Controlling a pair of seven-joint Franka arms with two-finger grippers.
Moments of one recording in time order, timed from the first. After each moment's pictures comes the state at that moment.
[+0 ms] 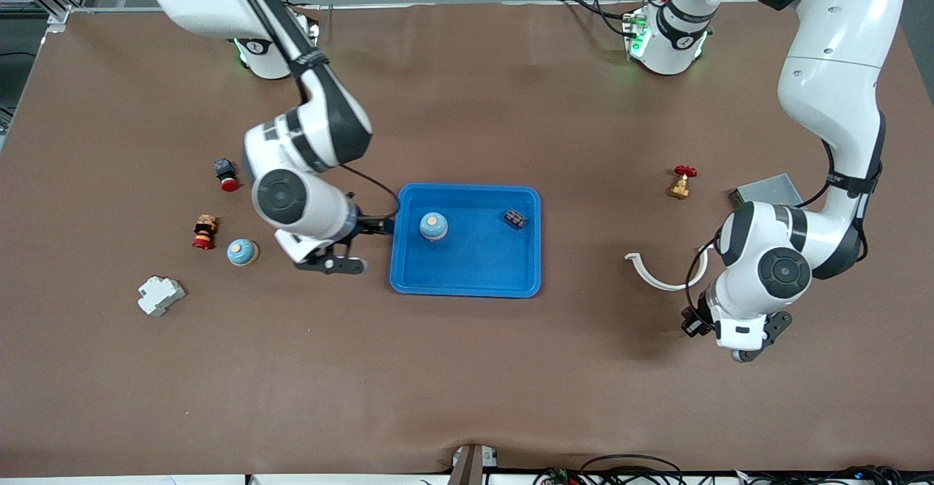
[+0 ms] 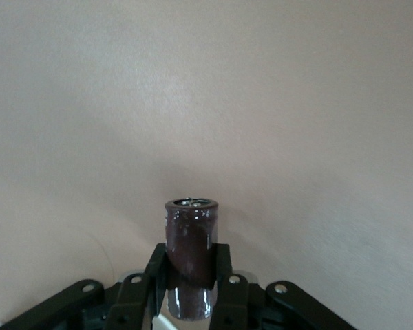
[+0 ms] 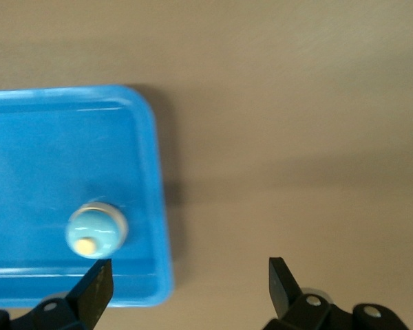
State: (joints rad) left arm 0.08 0.74 -0.24 -1.51 0.27 2.26 -0.97; right arm 0.43 0.47 -0.01 -1.64 0.15 1.93 0.41
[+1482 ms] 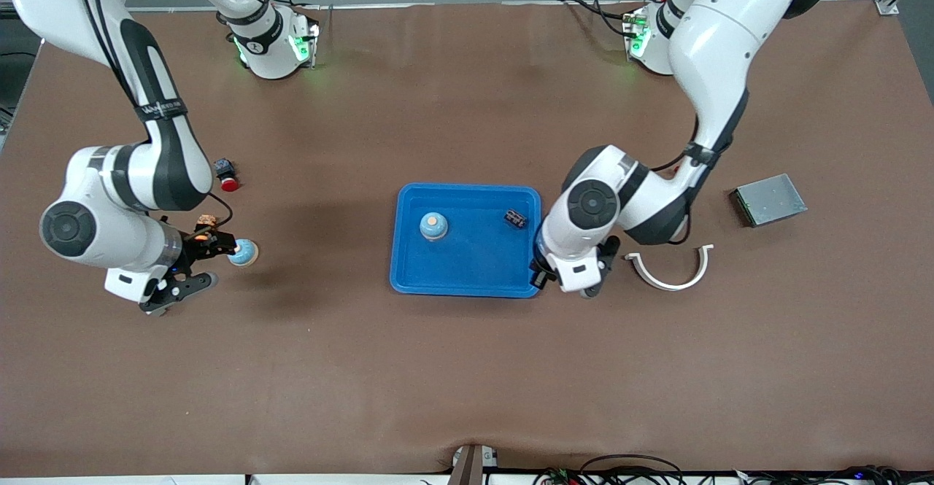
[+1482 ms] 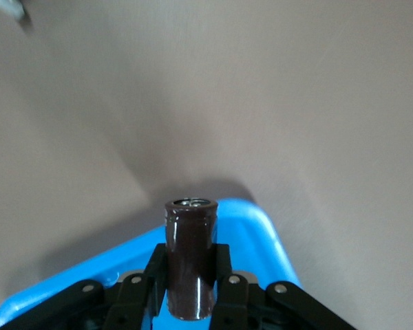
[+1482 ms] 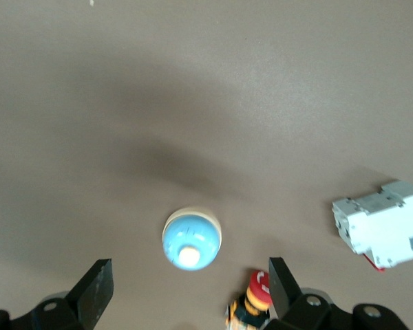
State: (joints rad) left arm -0.25 0.74 -0.40 -1.51 0.24 2.22 -1.75; right arm 0.03 0.42 -0.01 -1.83 -0.04 2.13 -0.39
